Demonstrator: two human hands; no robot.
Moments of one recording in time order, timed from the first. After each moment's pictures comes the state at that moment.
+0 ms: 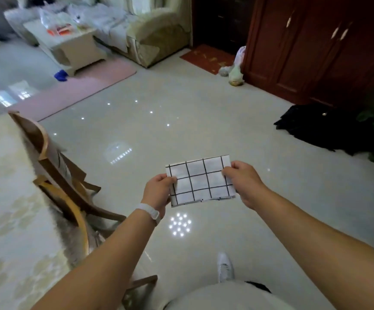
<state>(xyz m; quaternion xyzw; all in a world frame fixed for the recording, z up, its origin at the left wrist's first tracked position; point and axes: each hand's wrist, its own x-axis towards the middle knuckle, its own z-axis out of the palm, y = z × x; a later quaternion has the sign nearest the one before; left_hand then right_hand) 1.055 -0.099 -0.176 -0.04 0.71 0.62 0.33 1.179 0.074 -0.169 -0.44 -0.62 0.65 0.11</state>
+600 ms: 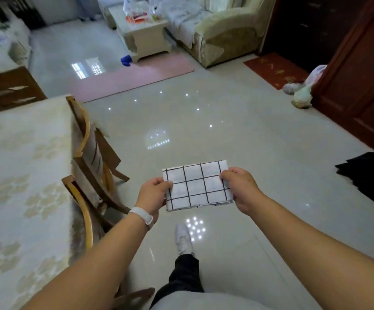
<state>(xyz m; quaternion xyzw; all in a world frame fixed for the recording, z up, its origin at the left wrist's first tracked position) 0.913 -0.085 -0.185 -0.14 0.71 0.65 0.23 0.976 0.124 -0.180 -0.36 -0.63 0.69 -0.01</state>
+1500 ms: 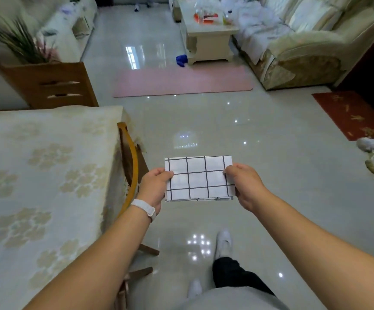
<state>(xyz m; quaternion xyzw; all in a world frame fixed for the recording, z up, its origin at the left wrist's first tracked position) 0.542 -0.183 -0.174 -0.24 0.66 0.71 0.11 0.549 0.035 -0.163 -0.26 -0.67 0.68 -0.11</state>
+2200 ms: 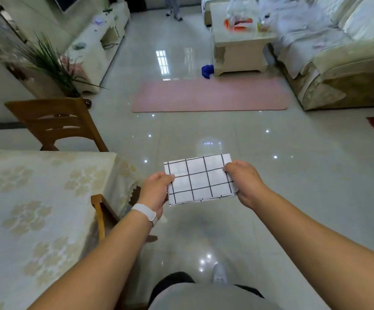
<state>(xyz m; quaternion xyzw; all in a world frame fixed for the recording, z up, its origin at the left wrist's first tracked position) 0.231 -0.103 -0.164 -0.32 0.63 0.70 0.07 0.192 0.108 -0.164 -0.20 -0.66 0.70 -0.16</state>
